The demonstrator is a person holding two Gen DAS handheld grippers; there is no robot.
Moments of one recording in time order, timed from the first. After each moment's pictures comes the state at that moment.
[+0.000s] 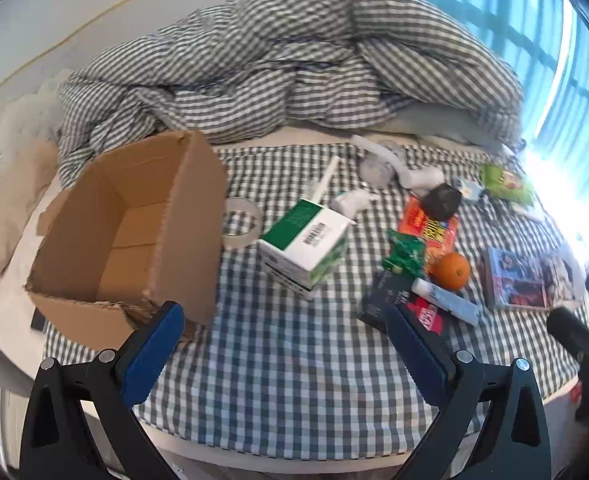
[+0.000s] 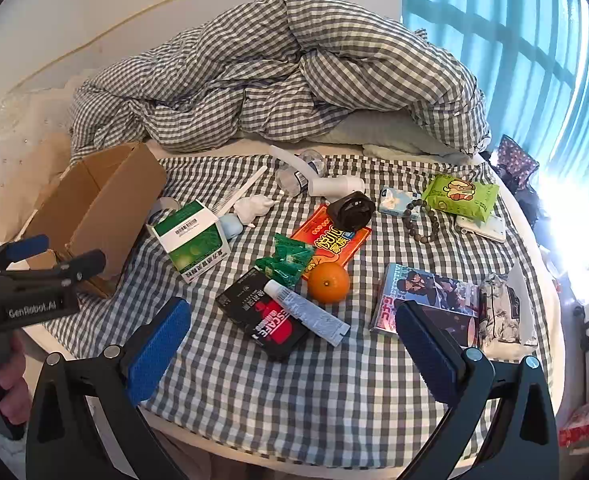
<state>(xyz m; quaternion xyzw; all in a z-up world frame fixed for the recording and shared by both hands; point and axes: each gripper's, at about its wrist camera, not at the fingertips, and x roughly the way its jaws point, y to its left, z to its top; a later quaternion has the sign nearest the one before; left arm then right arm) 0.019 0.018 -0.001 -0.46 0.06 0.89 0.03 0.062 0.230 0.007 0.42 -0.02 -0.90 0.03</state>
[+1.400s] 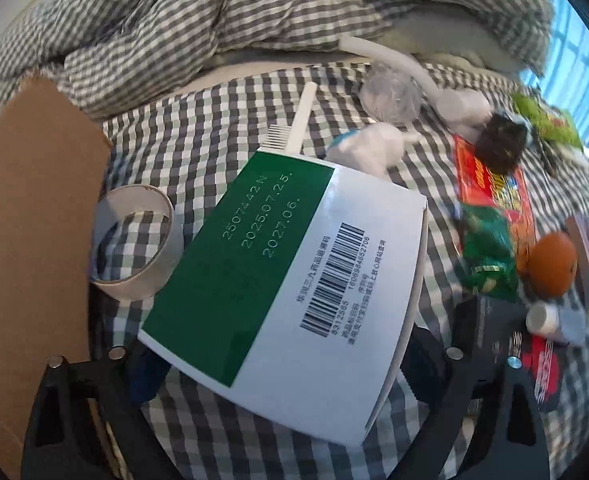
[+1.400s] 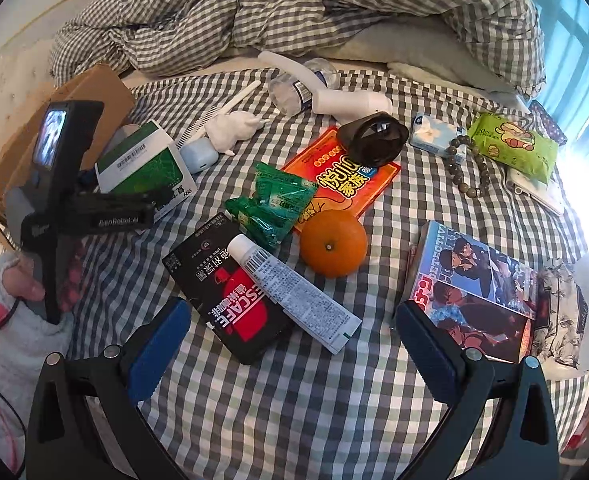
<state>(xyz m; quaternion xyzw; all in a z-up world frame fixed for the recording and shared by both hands) -0.121 0.036 -0.170 -0.50 0.12 0.85 0.11 -0.010 0.242 -0.105 0.53 -0.01 -0.85 0.05</state>
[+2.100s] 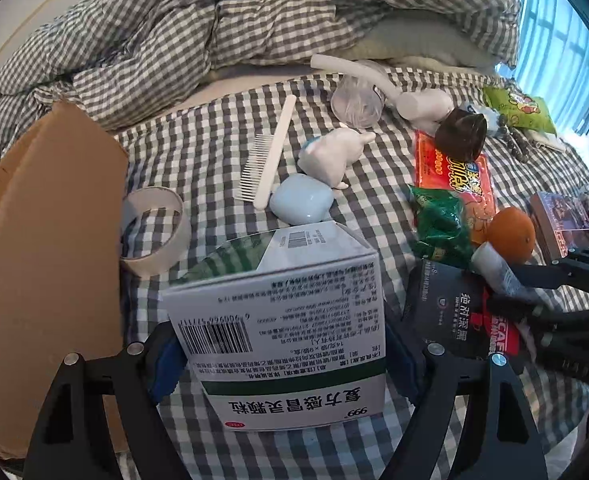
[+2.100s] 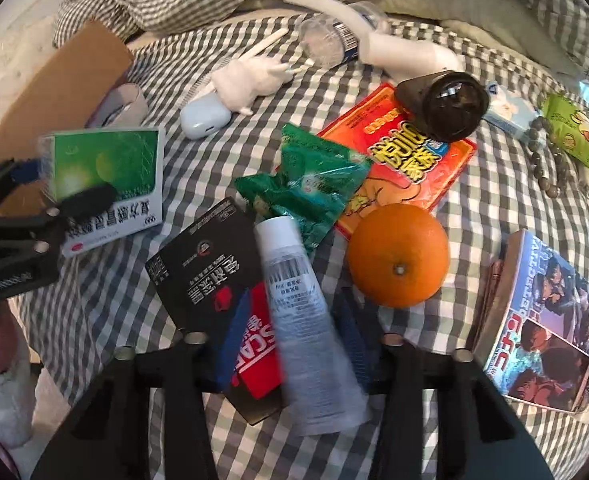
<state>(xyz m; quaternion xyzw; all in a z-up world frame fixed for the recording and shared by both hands) -0.086 0.042 -0.139 -0.50 0.12 0.85 0.12 -0.056 0.226 -0.166 0.58 0.00 -0.81 0.10</state>
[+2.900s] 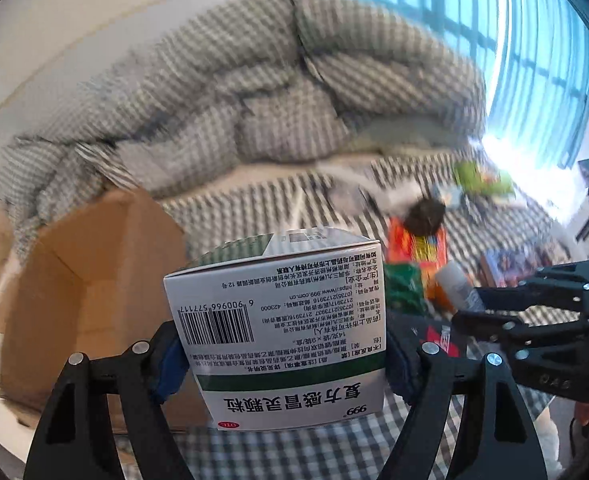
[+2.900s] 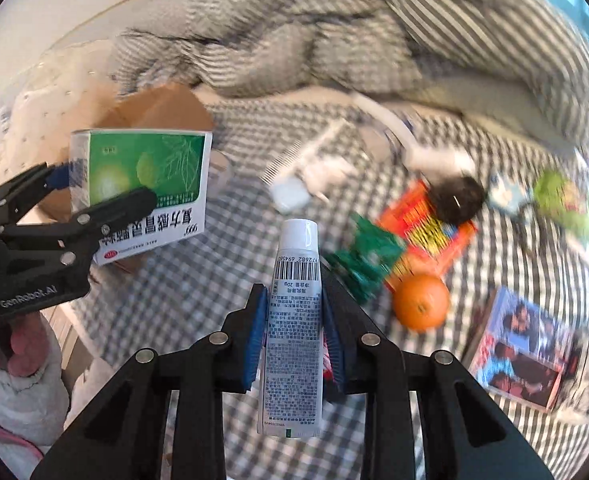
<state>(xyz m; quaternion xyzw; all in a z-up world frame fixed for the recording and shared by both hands) -0.043 0.014 -0.012 -0.40 0.10 0.90 0.12 -0.030 0.181 -0.058 0.49 -0.01 -0.86 0.17</state>
